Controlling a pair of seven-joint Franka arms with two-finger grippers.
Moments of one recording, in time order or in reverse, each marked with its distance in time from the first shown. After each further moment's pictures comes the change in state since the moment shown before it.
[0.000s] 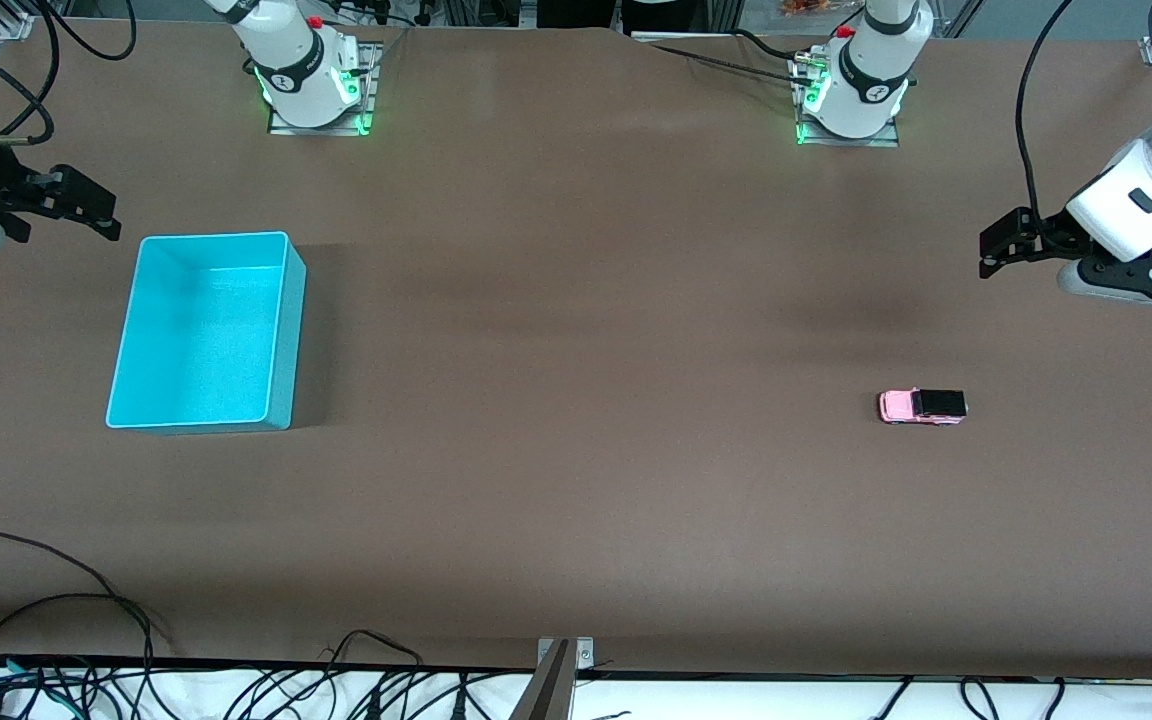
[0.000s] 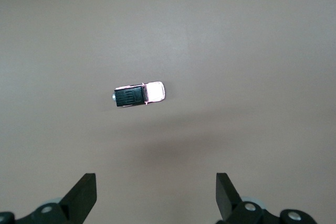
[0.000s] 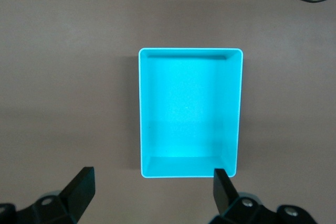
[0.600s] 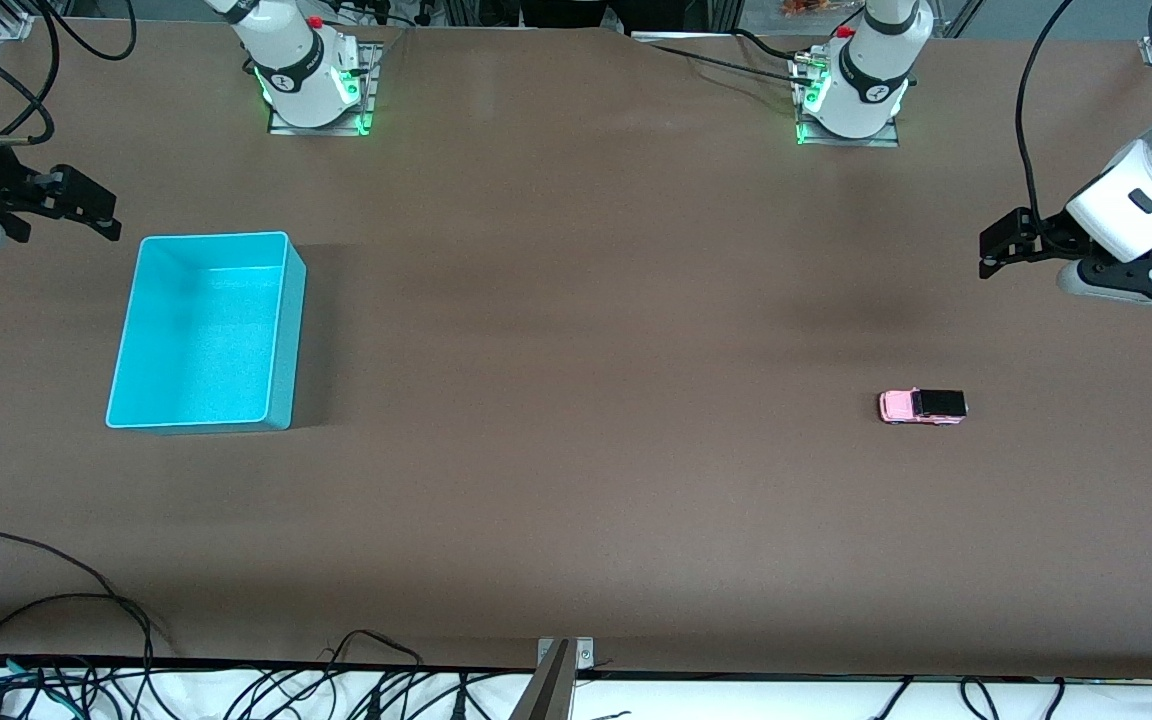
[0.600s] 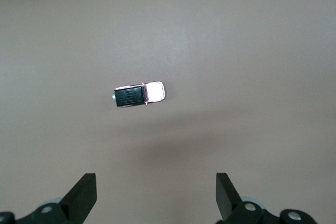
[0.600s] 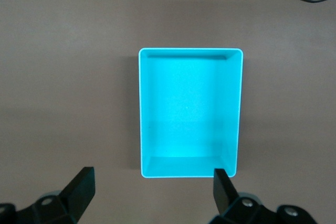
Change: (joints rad) left arm 0.000 0.002 0.000 0.000 0.000 0.000 0.000; right arm 0.000 0.000 0.000 0.000 0.000 0.000 0.000
